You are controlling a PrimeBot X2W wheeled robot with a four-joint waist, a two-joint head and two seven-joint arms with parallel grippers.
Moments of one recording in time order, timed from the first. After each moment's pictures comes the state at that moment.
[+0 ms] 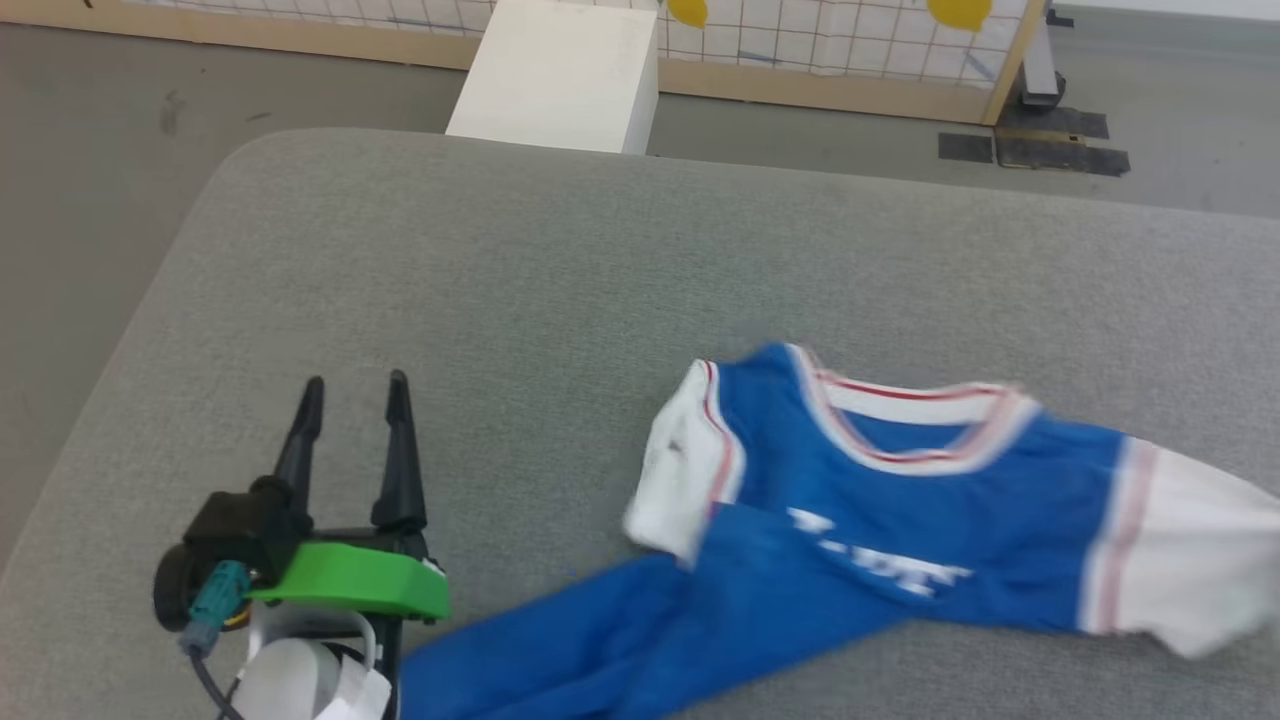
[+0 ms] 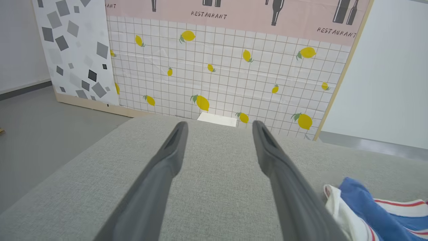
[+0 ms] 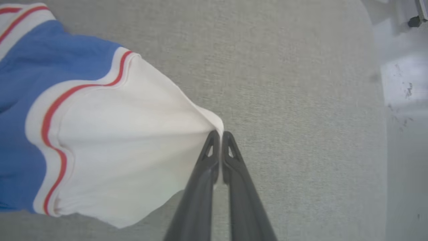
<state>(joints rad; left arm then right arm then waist) -0.10 0.11 -0.06 0.04 -0.26 -0.01 -0.26 -0.11 -0.32 -0.31 0.08 0.05 0.13 0.80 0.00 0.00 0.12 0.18</state>
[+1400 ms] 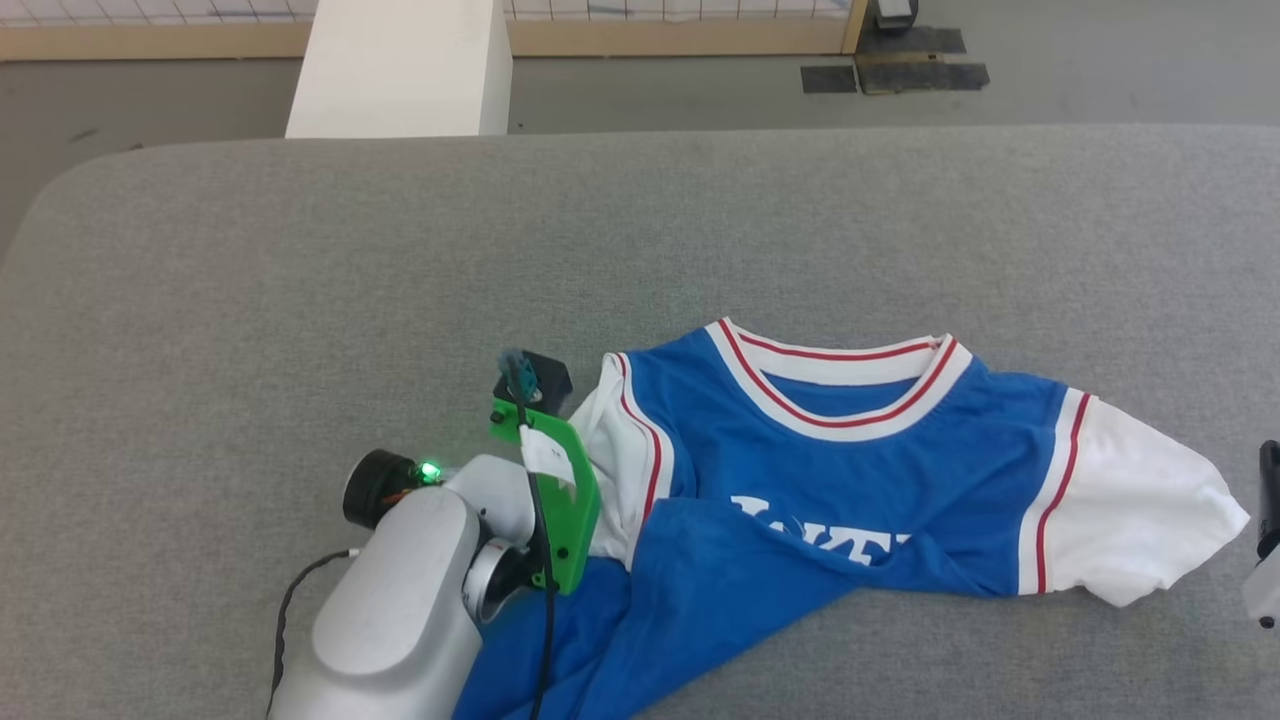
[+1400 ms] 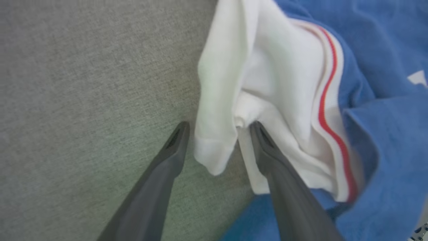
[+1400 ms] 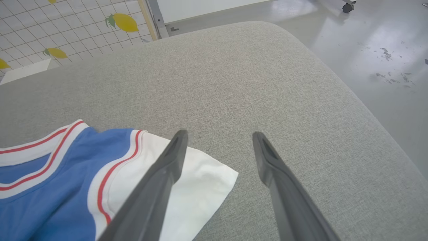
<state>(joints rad) -0.48 0.13 -0.43 0.41 -0.34 -0.06 0.75 -0.10 -0.06 -0.52 -0.03 0.11 0.13 0.42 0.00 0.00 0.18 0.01</state>
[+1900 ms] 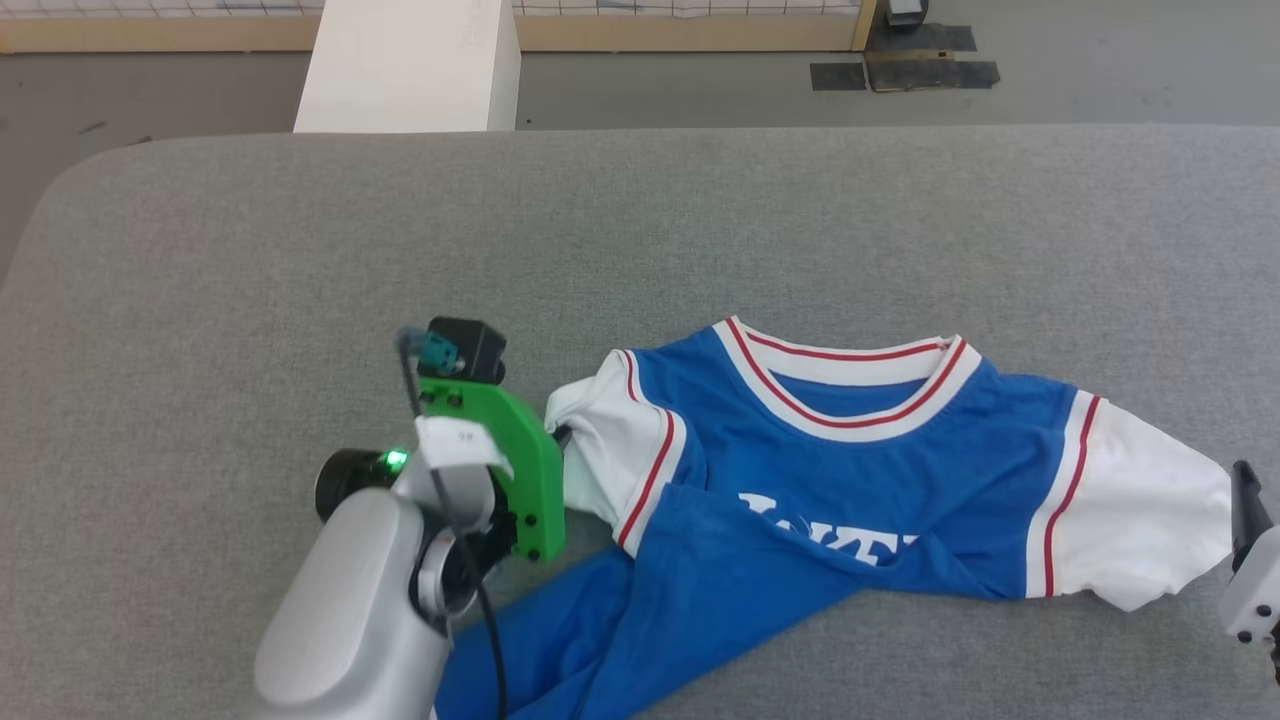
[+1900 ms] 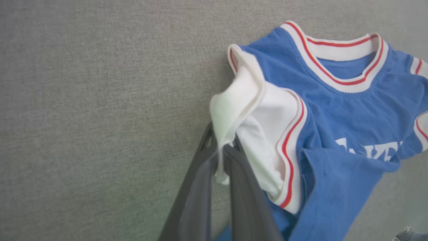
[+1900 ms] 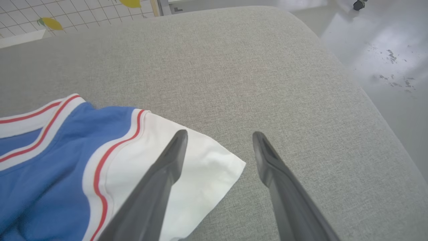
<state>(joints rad) -0.41 0.13 -0.30 0.24 -0.48 -0.04 0.66 -0.09 -0.07 -0.48 -0.01 0.06 0.13 0.44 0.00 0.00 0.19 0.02</state>
